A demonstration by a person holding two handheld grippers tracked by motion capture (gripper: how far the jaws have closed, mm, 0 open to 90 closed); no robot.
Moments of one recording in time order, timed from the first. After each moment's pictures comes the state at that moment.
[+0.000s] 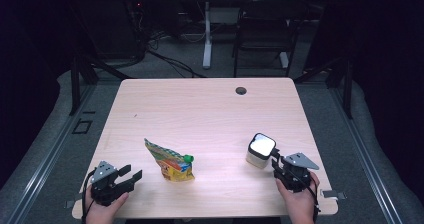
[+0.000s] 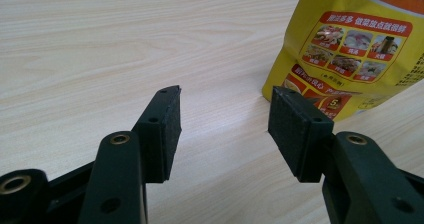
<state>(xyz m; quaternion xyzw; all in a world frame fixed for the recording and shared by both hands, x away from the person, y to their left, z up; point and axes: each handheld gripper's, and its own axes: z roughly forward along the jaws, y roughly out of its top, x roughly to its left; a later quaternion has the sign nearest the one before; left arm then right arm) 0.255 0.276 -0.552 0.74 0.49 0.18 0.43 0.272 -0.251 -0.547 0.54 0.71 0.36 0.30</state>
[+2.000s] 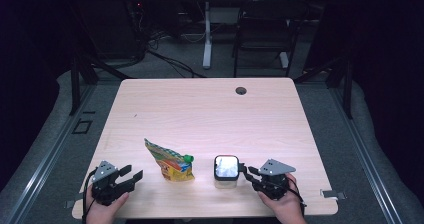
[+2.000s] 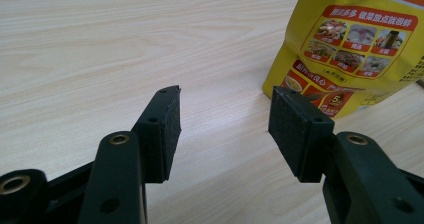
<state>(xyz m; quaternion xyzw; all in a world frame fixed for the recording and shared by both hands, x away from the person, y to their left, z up) 0.257 0.275 -0.554 0.74 0.49 0.18 0.43 0.265 -0.203 -0.553 0.36 0.82 0.41 0.19</state>
